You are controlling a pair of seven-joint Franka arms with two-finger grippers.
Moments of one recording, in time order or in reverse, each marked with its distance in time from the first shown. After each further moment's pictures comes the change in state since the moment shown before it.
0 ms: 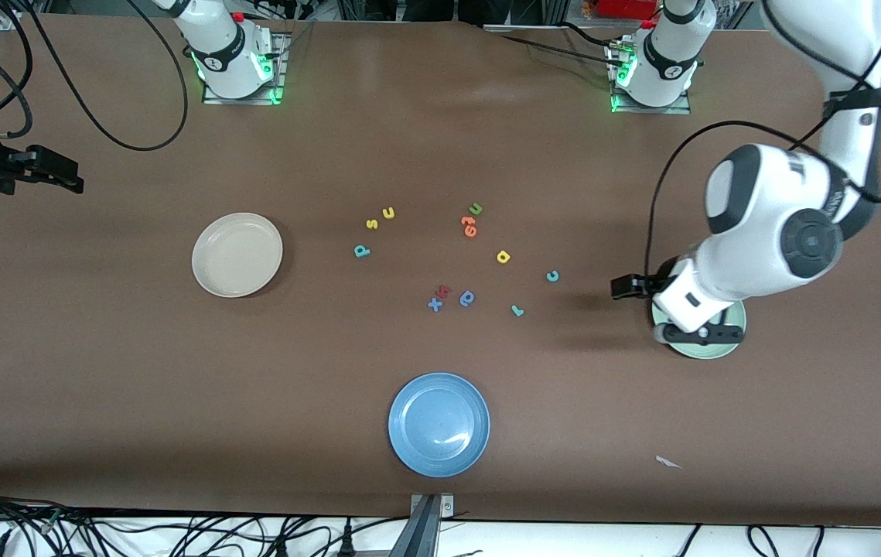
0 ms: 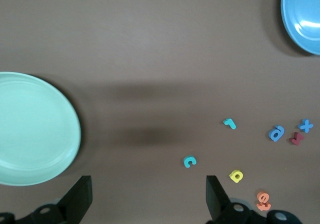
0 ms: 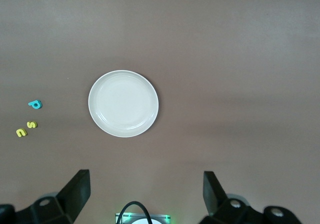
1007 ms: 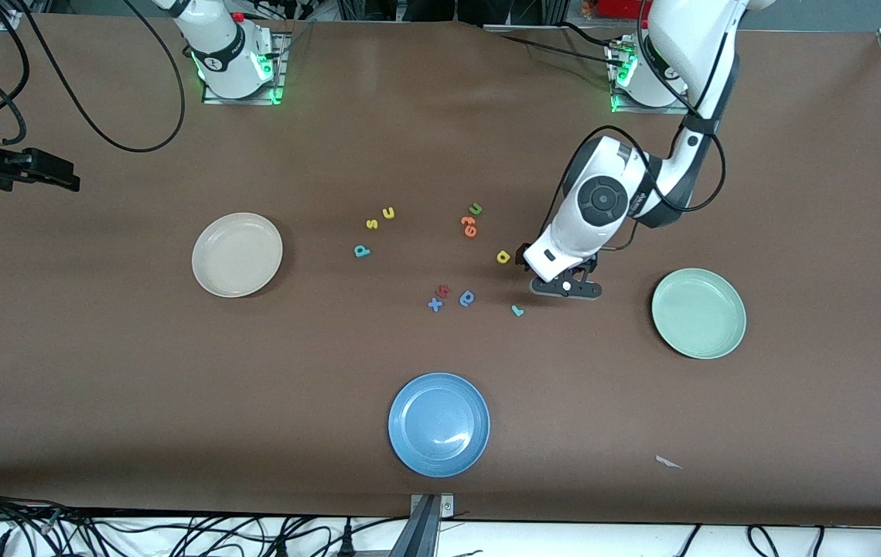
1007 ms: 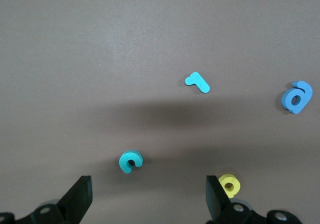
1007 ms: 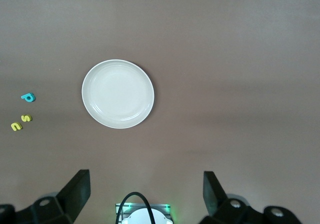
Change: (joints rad) left arm -0.273 0.023 0.000 -0.392 0.090 0.491 -0.184; right arm -0.003 0.015 -0.020 0.000 0.000 -0.035 0.000
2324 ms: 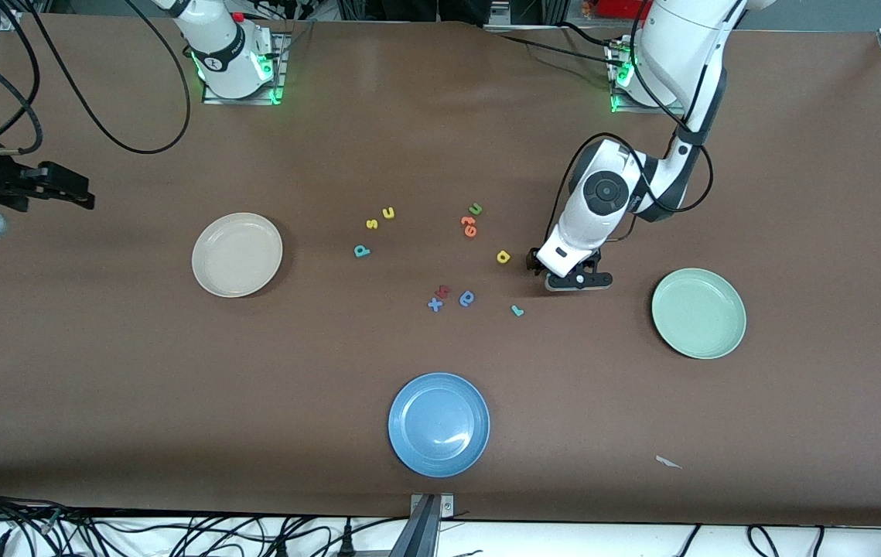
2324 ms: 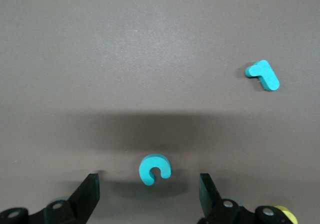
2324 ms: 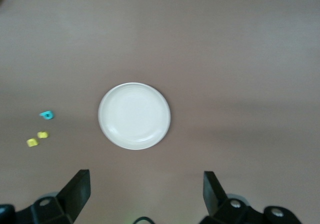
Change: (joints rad) left arm 0.004 0.043 0.007 -0.129 0.002 0.209 -0.142; right arm 0.006 0.016 0.031 -0.007 0.065 0.100 0.002
